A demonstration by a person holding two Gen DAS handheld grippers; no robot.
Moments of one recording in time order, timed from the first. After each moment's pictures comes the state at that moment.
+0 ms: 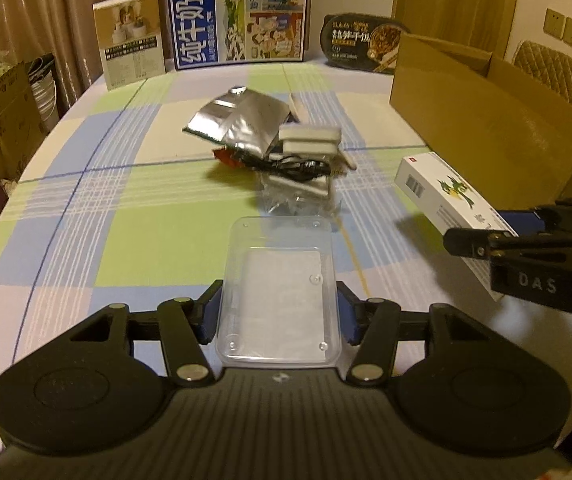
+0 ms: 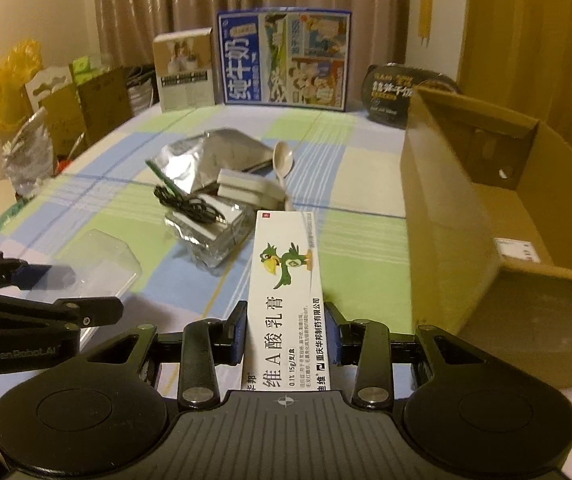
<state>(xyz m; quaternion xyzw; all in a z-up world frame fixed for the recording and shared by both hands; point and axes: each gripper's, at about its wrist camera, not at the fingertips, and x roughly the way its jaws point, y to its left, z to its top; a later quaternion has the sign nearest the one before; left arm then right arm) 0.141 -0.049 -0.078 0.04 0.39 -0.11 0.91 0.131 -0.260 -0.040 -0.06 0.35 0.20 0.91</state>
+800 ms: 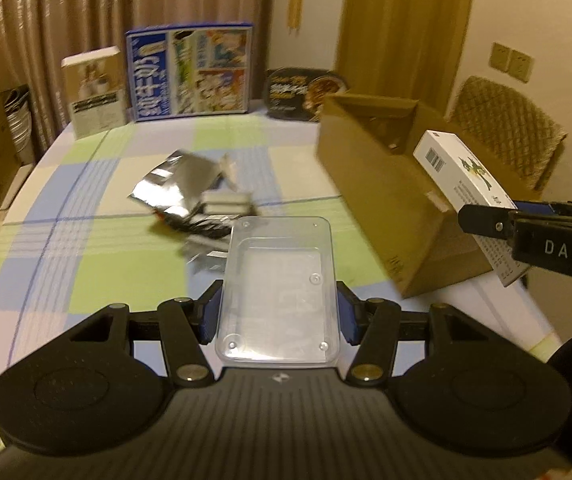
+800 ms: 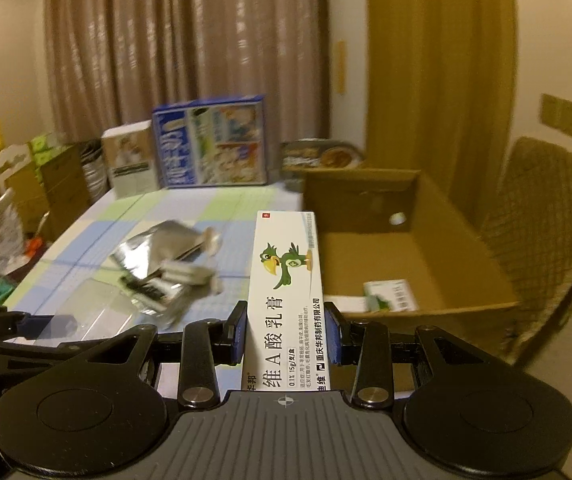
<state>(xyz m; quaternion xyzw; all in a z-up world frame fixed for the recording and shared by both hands) 0.089 -0.105 0.001 0.02 0.35 -0.17 0.92 0.080 -0.349 0.058 -0.02 0.28 0.11 0.95</state>
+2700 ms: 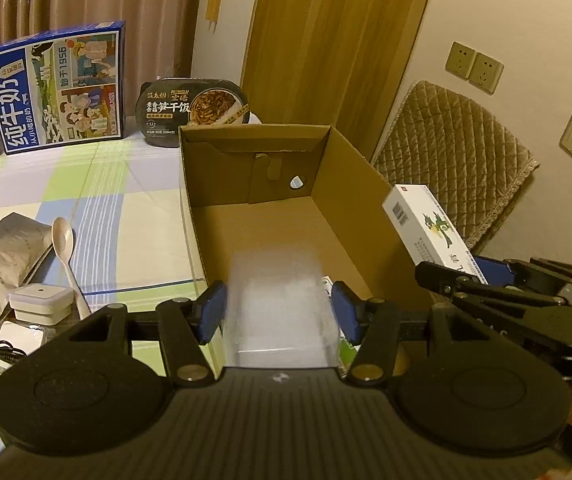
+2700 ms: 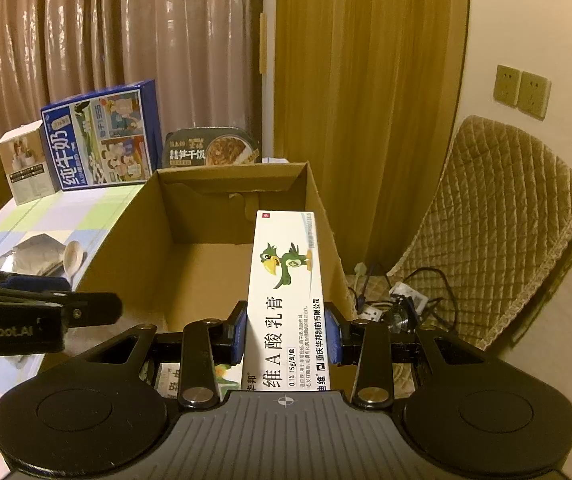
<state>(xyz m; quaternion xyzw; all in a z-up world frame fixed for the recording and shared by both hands) 0.214 -0.284 0.007 -0.01 0.36 -0.24 0.90 0.209 -0.464 0.035 -0.03 0.31 0.05 0.95</state>
